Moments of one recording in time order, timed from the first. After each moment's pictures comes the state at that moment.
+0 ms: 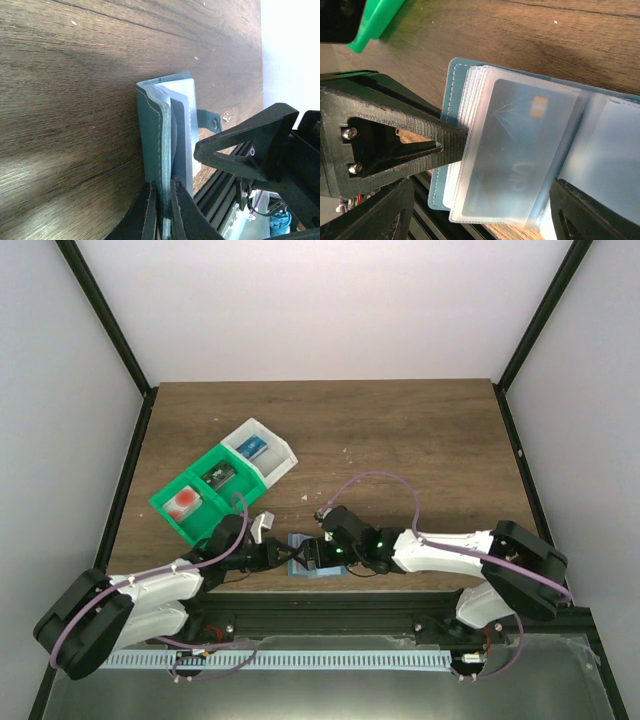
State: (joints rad) left arm -0.66 1.10 0.16 0.32 0.51 -0.94; right arm 1.07 1.43 0.67 0.00 -0.17 0.85
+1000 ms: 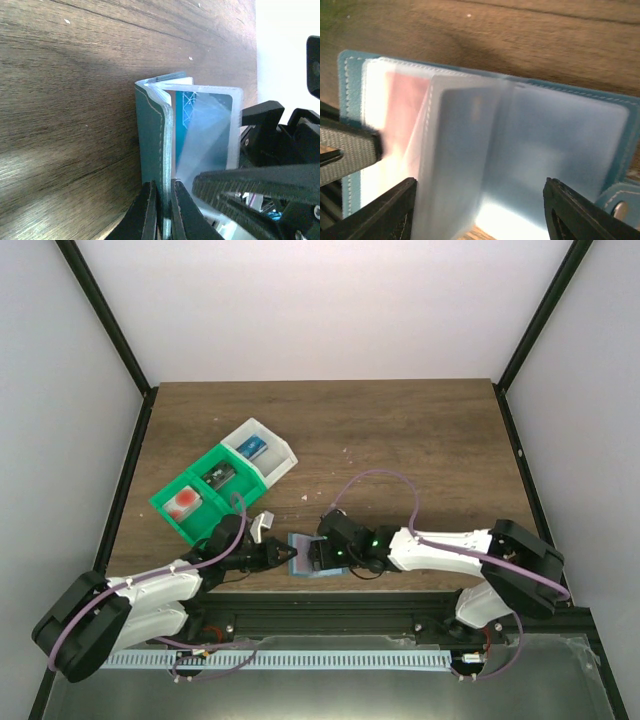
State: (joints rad) left arm -0.66 1.08 0.16 0.32 0.52 -0.97; right arm 1.10 1.47 0.73 -0.22 0.00 0.85
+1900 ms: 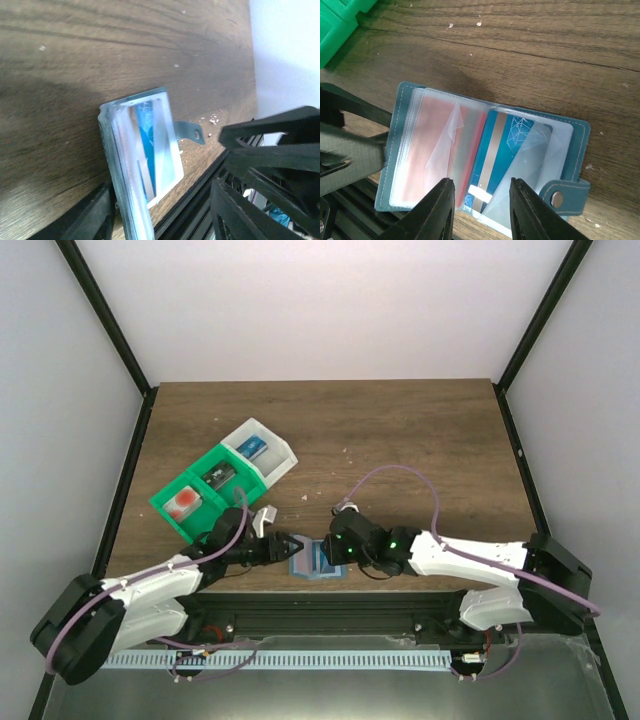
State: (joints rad) left arm -0.66 1.08 0.23 0.23 0.52 -0.91; right arm 1.10 1.28 0.70 -0.29 0.09 0.85
